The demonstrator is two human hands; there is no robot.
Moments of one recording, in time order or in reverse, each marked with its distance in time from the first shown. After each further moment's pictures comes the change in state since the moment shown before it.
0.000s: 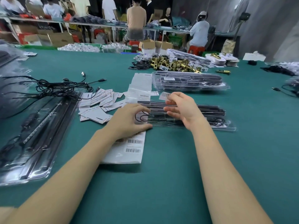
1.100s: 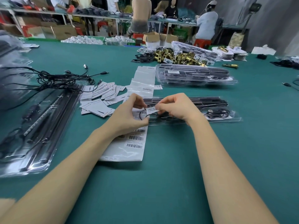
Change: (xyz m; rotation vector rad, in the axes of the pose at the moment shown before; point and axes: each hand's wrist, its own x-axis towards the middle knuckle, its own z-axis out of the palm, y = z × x) left_hand -0.011 -0.004 0.010 -0.388 0.081 -0.107; right_hand 0.007 0.014 0.010 -0.648 -0.194 -0.106
